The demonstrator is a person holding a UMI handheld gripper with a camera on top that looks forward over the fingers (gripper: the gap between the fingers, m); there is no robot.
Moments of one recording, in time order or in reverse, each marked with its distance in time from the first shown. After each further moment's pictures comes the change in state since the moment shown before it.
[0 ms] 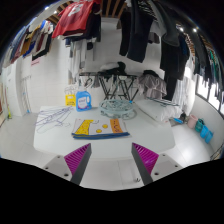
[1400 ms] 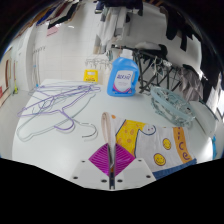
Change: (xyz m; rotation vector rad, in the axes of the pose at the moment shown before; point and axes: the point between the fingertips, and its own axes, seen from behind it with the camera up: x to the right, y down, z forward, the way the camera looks) arm -0.254 0.030 0.347 -0.173 -0.148 -0.199
